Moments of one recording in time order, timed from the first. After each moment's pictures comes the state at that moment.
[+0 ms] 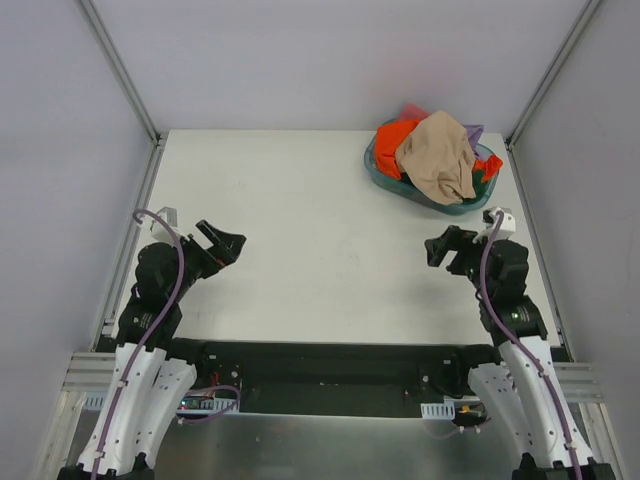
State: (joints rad) left arm -0.14 0.45 0.59 -0.46 0.15 -0.74; right arm 0.15 0.52 0.55 -0.36 -0.05 0.32
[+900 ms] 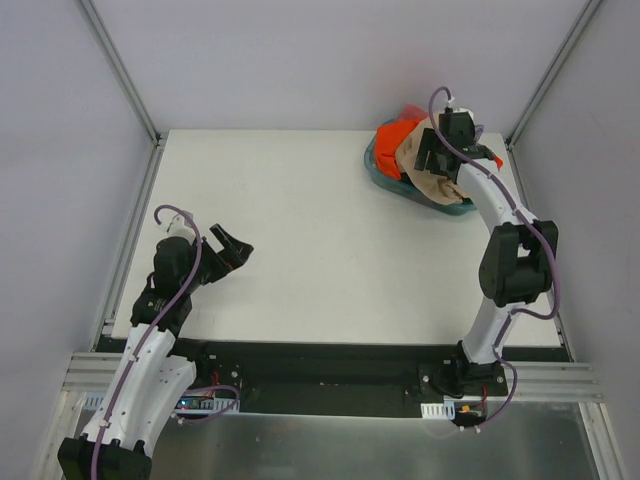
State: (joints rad) left arm -0.14 0.58 0.49 -0.40 0.17 -0.73; right arm 0.16 1.82 1.60 -0.49 0.24 0.26
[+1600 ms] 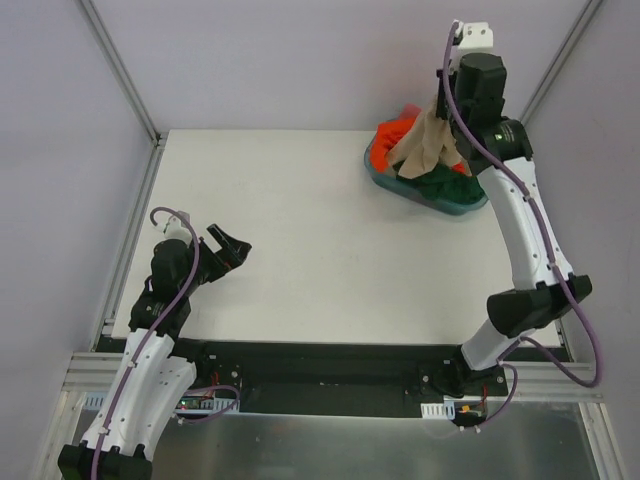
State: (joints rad) left arm -0.14 0.54 0.49 -0.40 0.15 -0.73; right arm 0.31 1.67 1.99 -0.64 0.39 -0.02
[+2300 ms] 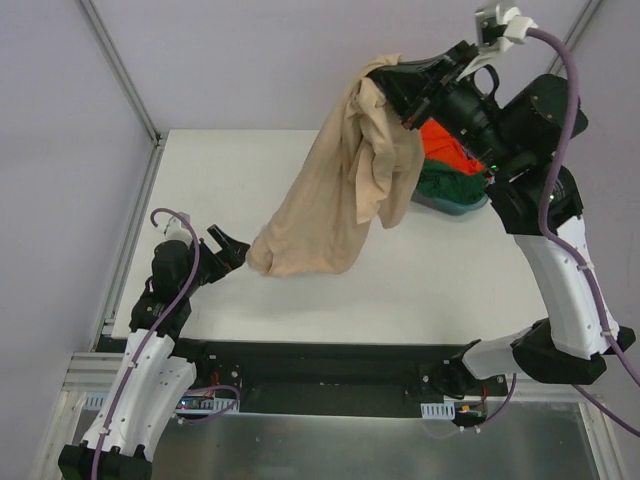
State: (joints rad) left arm -0.14 0.54 0.48 -0.40 0.15 -0.73; right arm 0.63 1.38 2.11 -0.35 -0.18 0.21
